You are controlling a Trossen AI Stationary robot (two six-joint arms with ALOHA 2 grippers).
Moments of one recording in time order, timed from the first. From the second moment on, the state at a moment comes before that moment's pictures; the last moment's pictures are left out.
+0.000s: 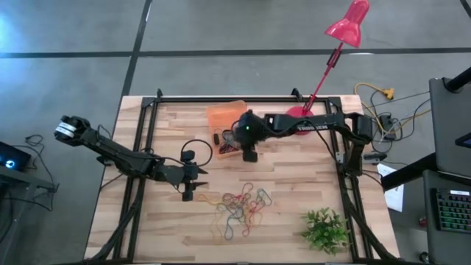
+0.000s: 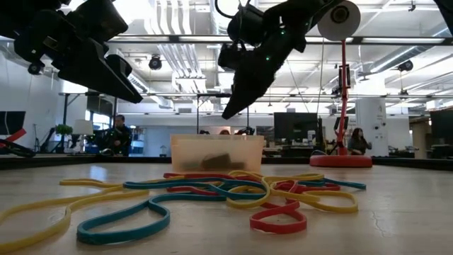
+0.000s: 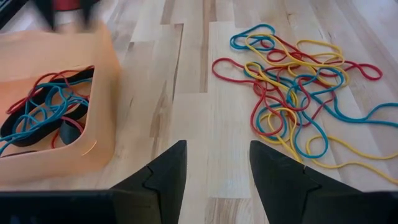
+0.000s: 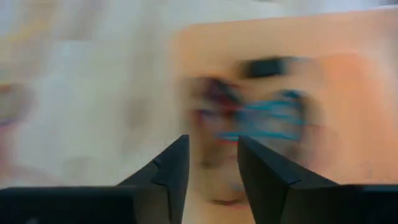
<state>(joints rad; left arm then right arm) -0.36 1.09 0.48 -0.01 -0.35 -0.20 -0.18 1.86 1.34 -0.40 -0.14 -0.20</state>
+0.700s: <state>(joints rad) -0.36 1.09 0.48 -0.01 -0.35 -0.20 0.20 1.86 1.24 -0.61 -0.11 0.08</state>
